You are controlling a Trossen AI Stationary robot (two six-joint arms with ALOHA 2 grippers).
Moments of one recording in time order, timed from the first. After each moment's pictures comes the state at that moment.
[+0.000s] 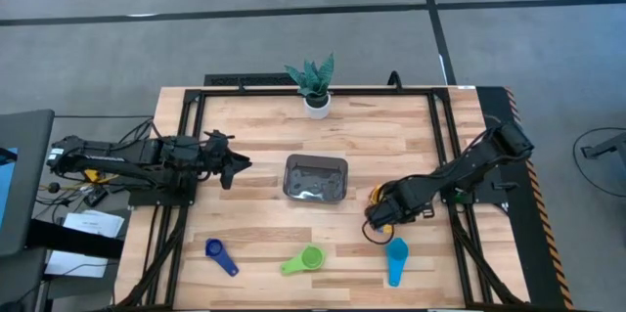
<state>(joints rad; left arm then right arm) -0.05 0.56 0.49 -0.30 -0.26 -0.65 0.42 1.59 1.00 -0.99 -0.08 1.89</state>
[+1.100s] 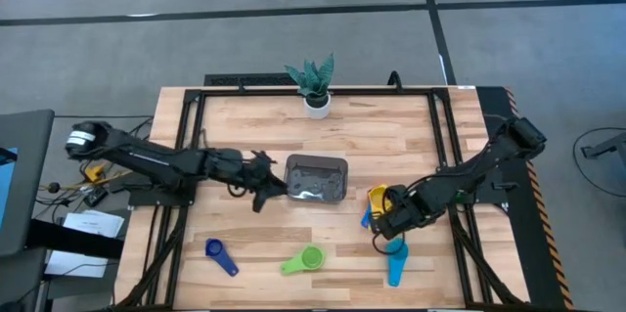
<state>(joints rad) -0.11 1.18 0.54 0.34 0.00 -0.55 0.53 1.45 1.03 -0.94 0.00 1.92</state>
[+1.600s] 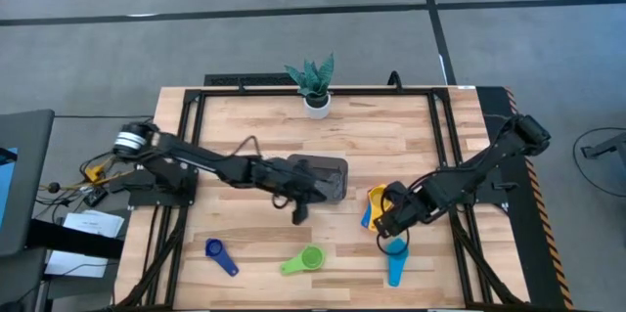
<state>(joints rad) -0.14 1.65 0.97 0.30 0.00 -0.34 0.53 1.41 1.03 -0.95 0.03 1.58</state>
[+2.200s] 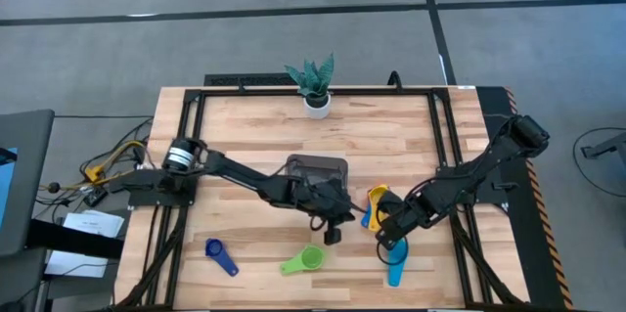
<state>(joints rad) -0.21 2.05 1.36 0.22 -0.06 -0.23 0.56 1.41 0.87 -0.69 0.05 1.33</state>
